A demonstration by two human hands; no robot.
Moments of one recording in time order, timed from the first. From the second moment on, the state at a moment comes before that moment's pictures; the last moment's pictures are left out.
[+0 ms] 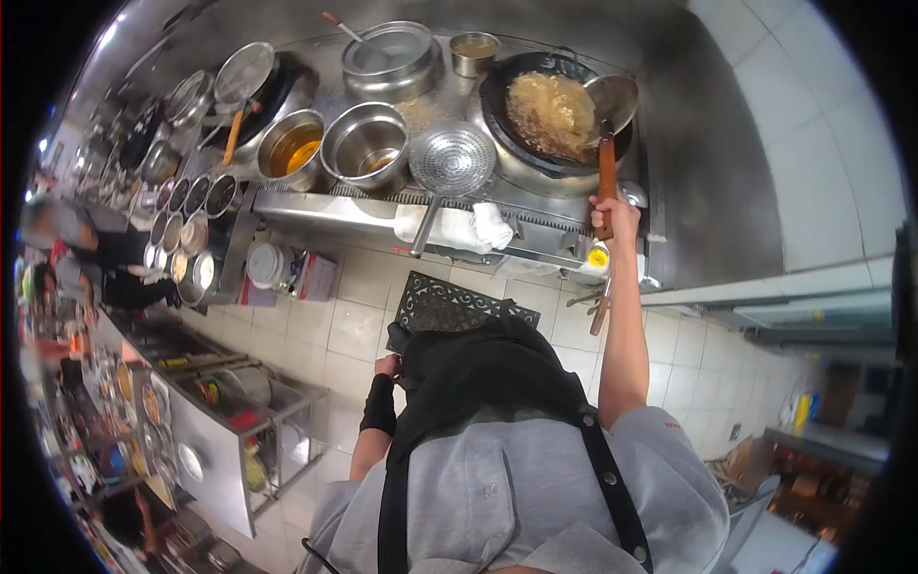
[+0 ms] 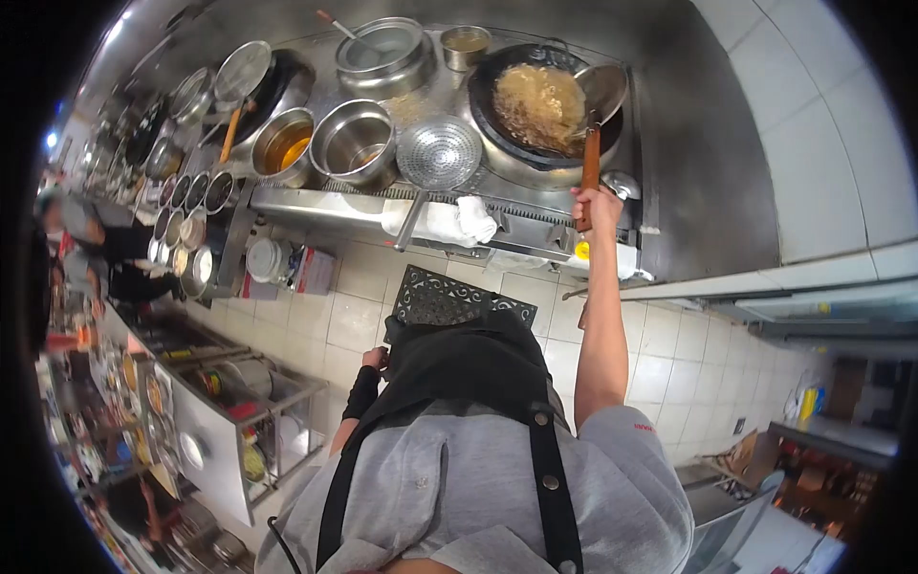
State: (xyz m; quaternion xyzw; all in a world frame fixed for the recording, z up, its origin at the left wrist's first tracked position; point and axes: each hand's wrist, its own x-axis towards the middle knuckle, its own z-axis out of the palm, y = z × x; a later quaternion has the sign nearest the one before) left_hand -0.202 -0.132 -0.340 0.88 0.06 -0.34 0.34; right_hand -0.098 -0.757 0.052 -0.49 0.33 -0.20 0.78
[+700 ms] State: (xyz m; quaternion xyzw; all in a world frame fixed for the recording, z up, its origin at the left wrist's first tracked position) left_hand -0.259 -0.166 -0.257 0.73 0.35 -0.39 0.44; right_hand -0.148 -0.732 0.133 -0.51 0.31 -0.11 0.79
